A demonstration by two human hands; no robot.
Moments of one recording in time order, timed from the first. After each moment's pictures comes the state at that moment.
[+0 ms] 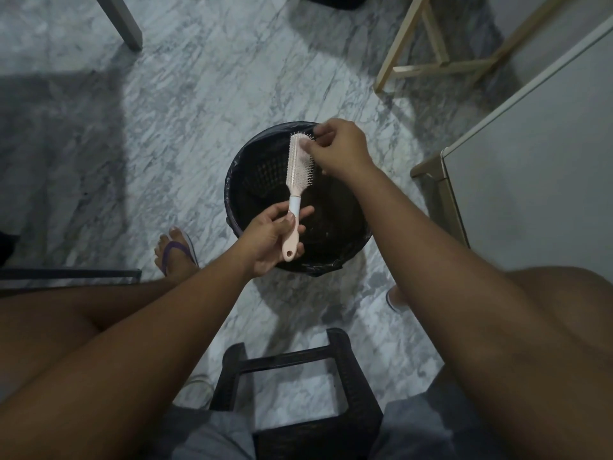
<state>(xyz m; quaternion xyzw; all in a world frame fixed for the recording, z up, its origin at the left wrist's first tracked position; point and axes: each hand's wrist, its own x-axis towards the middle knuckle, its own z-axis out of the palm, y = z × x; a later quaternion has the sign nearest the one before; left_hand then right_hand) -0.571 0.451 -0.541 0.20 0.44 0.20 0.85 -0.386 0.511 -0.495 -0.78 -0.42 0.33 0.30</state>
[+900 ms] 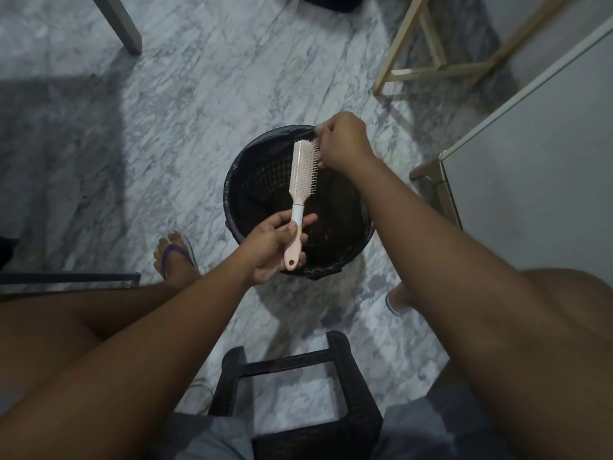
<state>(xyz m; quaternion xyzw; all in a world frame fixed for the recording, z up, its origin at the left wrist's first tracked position) -0.572 0.445 -0.542 0.20 0.42 0.18 0.87 -0.375 0.531 -0.486 -0.80 -0.47 0.31 0.20</state>
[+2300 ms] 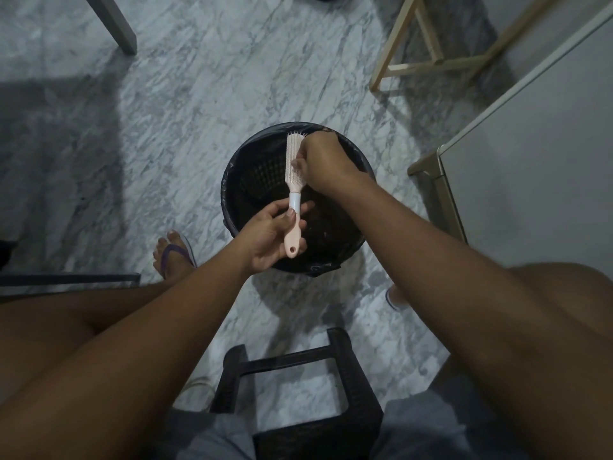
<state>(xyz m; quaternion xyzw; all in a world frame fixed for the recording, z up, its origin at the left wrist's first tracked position) -0.564 0.456 -0.534 0.17 0.42 0.20 0.87 -0.401 0.507 -0.491 -0.76 -0.59 0.24 0.12</state>
